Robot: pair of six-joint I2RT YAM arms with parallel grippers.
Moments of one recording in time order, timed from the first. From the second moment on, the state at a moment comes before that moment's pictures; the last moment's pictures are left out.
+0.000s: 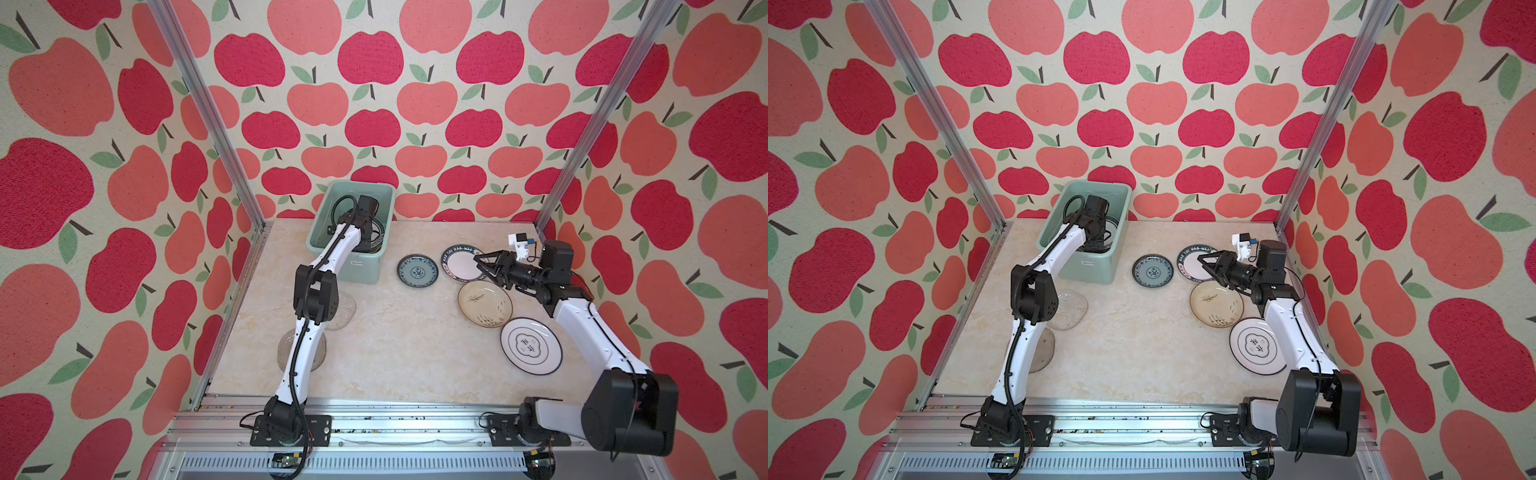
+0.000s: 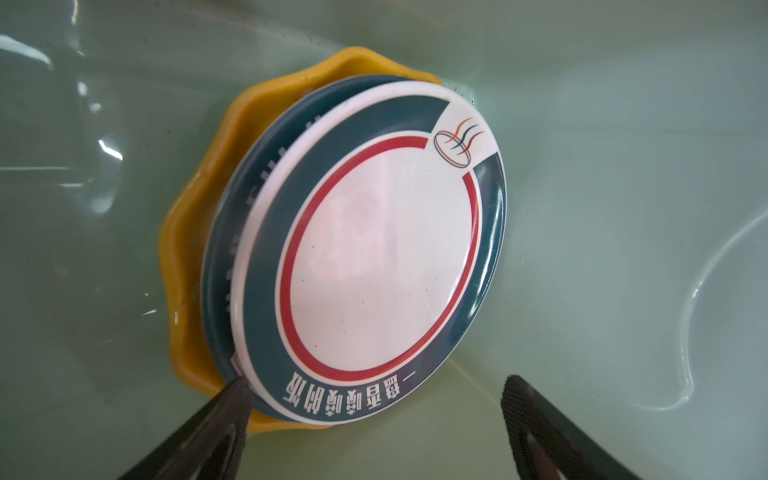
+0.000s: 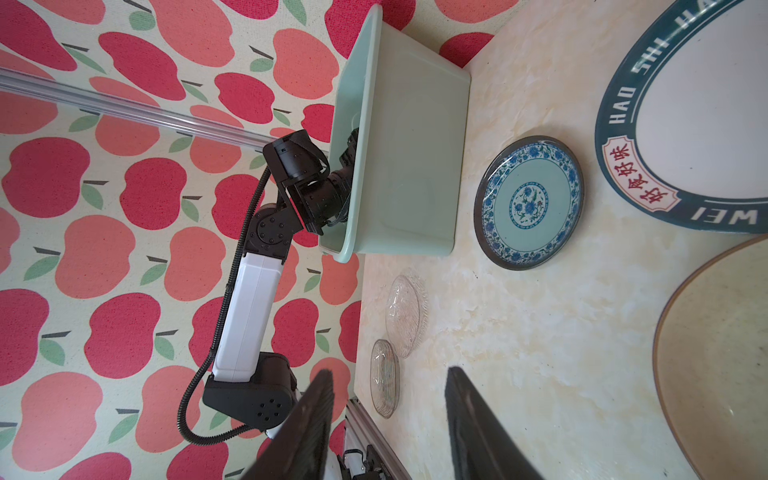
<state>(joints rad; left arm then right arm) -0.34 2.55 2.45 -0.84 -0.23 -1.76 0.02 1.28 0.92 -0.12 -0.93 0.83</state>
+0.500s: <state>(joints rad) -0.33 2.50 2.48 -1.00 -0.13 -1.69 0.02 1.28 0.92 -0.14 -0.93 0.81</state>
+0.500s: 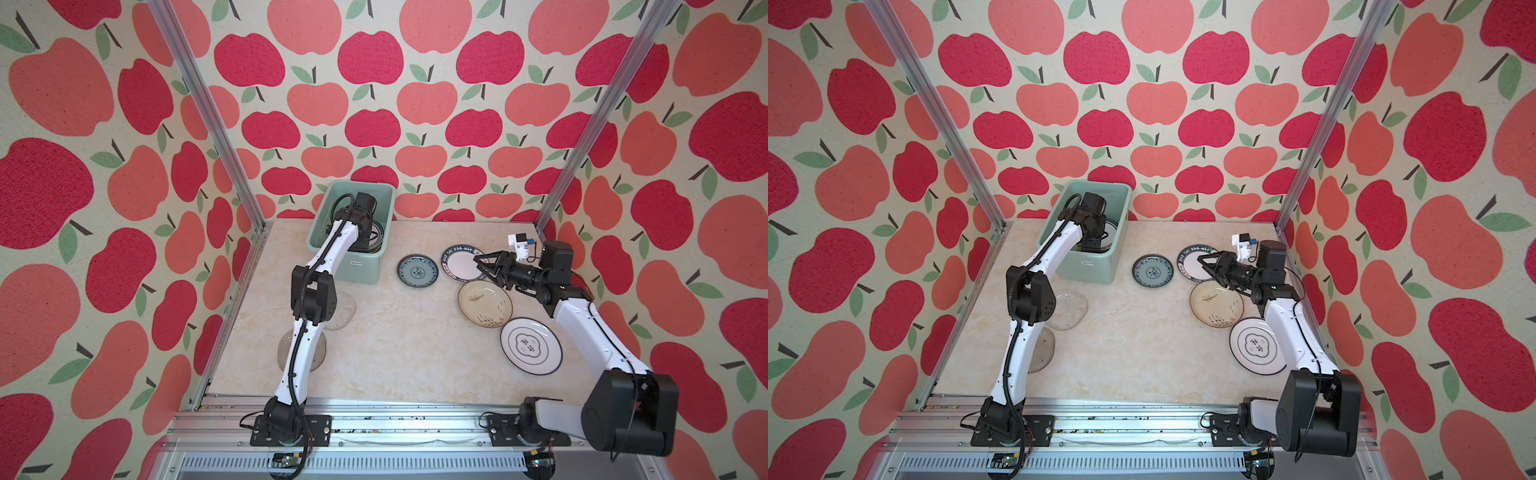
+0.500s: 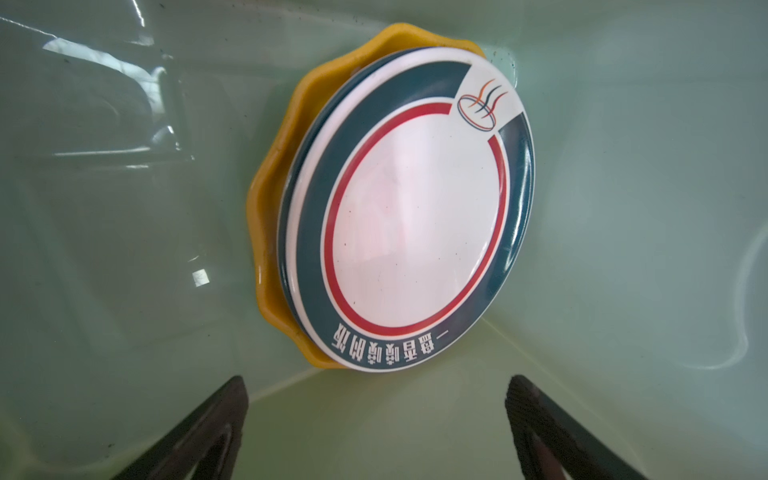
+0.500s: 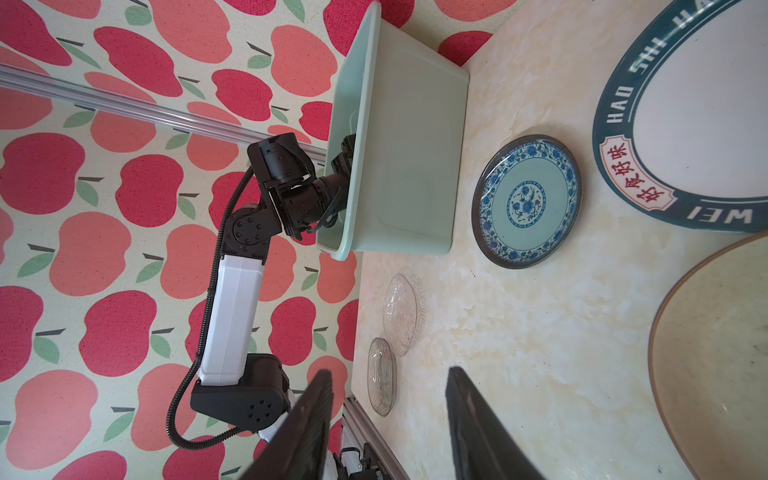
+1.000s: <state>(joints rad) -0.36 2.30 2.49 -1.02 -0.10 -1.39 0.02 1.26 1.00 -0.38 -0.86 0.65</state>
